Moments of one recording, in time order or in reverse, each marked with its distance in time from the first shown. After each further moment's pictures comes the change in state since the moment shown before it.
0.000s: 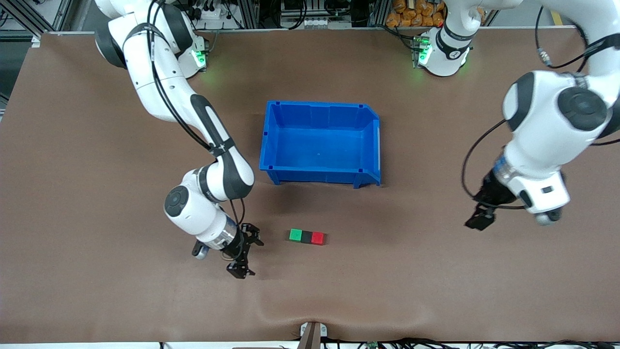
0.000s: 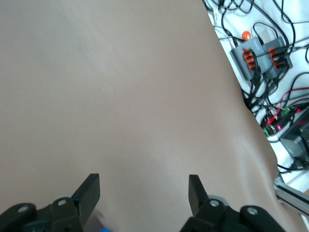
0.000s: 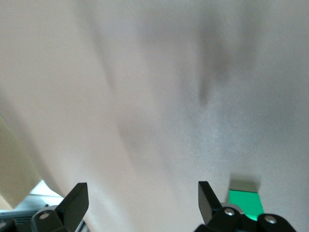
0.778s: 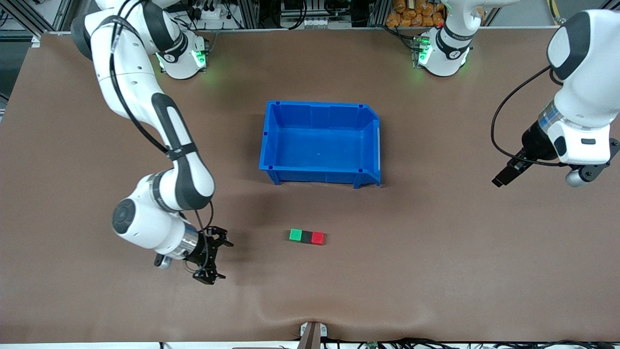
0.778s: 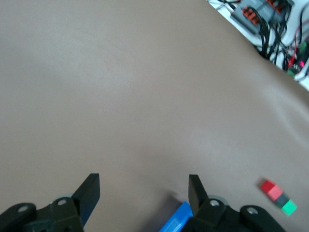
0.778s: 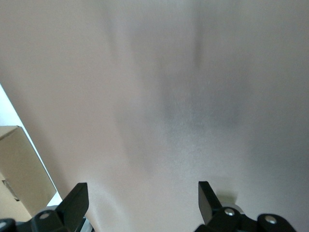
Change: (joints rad) left arm 0.153 -0.223 -0.107 -0.134 -0.032 -0.138 0.474; right arm -0.134 -0.063 0.001 0.056 -0.001 -0.281 -0.154
